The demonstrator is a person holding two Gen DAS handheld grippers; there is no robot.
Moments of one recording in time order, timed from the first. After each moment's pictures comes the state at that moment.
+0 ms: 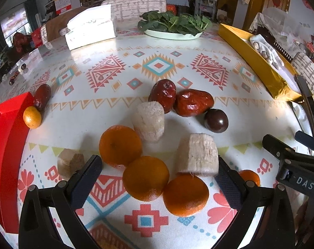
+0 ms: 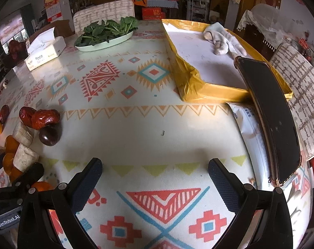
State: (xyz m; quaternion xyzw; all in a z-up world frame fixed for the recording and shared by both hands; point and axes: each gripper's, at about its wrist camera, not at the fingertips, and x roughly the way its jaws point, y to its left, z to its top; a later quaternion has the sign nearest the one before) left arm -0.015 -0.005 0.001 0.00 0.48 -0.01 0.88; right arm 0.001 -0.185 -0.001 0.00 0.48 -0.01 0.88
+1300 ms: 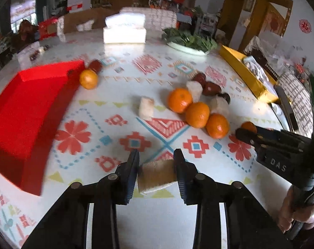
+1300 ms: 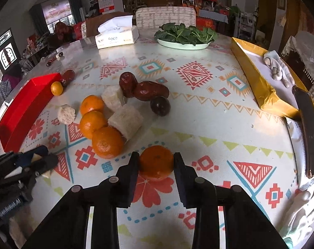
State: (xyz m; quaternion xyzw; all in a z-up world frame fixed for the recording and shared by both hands) left arm -0.117 0.083 0.026 -0.07 0.43 -0.02 0.90; right arm -0.061 -0.095 0.014 -0.04 0.44 0.15 0.88
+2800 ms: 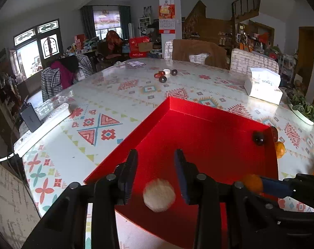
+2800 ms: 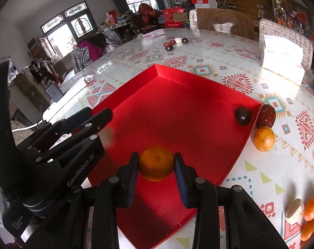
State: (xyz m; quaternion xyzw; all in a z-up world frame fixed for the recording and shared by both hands) left arm -0.133 0.325 0.046 -0.07 0.32 0.28 0.90; right arm -0.060 0.210 0.034 -0.07 0.44 0.43 0.79
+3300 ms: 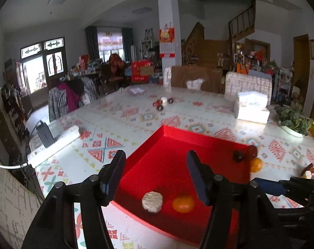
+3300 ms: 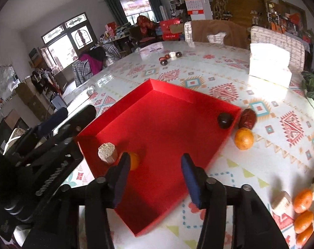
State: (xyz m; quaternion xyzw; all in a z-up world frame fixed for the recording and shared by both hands) left arm -0.170 0.273 0.097 -0.04 0.23 0.28 0.93; right arm -0.072 0.167 0.058 -0.04 0.40 0.42 0.81
